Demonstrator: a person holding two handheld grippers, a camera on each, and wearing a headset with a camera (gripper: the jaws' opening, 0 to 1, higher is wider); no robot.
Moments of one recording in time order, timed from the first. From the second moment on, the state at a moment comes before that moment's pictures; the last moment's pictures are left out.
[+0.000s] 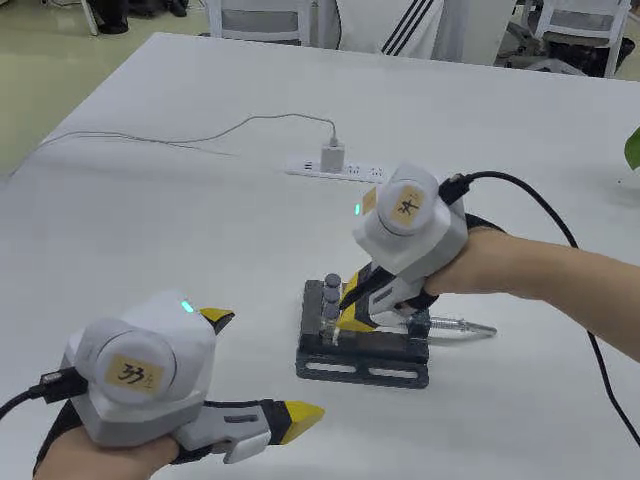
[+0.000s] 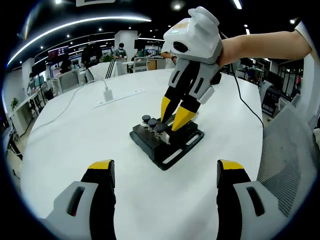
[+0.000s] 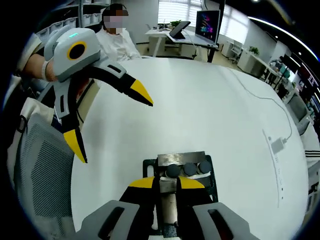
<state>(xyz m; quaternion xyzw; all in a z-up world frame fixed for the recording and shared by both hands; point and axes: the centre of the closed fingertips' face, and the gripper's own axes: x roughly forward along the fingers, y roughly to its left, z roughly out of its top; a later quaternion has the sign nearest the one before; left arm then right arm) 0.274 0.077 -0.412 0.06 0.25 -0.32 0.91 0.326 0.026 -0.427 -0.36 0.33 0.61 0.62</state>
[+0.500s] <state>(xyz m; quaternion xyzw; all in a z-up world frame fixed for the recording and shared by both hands) 0.271 0.085 -0.418 0.07 0.26 -0.32 0.91 0.303 -0.018 -0.430 -0.29 0.31 0.59 0.69</state>
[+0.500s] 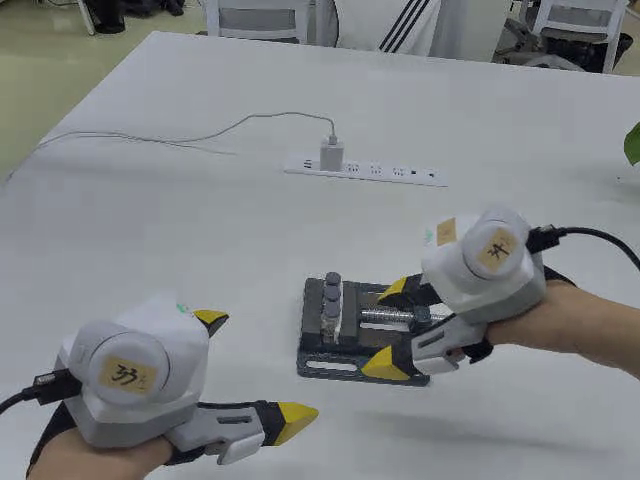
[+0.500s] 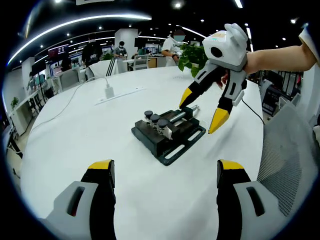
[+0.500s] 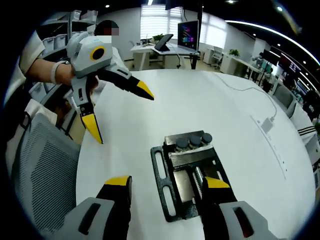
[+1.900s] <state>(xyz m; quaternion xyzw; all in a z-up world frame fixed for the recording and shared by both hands) 0.241 0.097 -0.430 0.07 0.27 -0.33 0.90 0.259 -0.100 -0.447 -0.15 0.33 0.48 0.80</state>
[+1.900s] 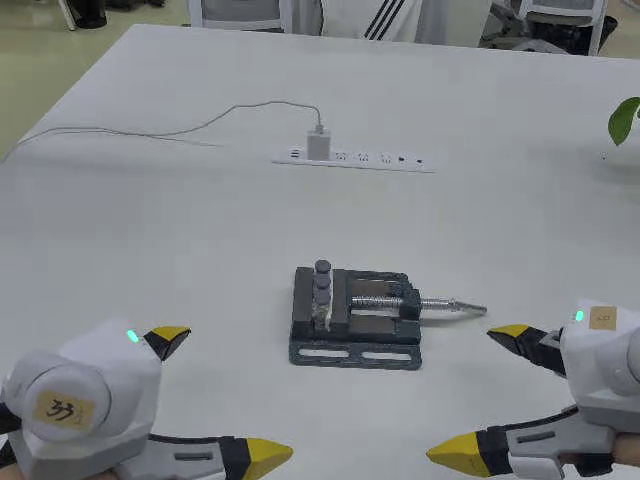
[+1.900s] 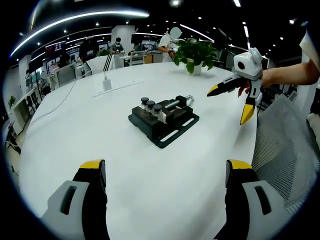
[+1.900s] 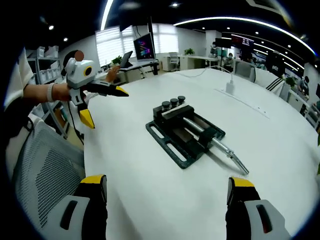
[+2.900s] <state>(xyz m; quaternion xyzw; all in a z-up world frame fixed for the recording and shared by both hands) 0.247 0.093 -0.433 0.06 0.27 -0.34 0.90 0.246 -0.100 -0.459 -0.13 0.35 0.47 0.80</state>
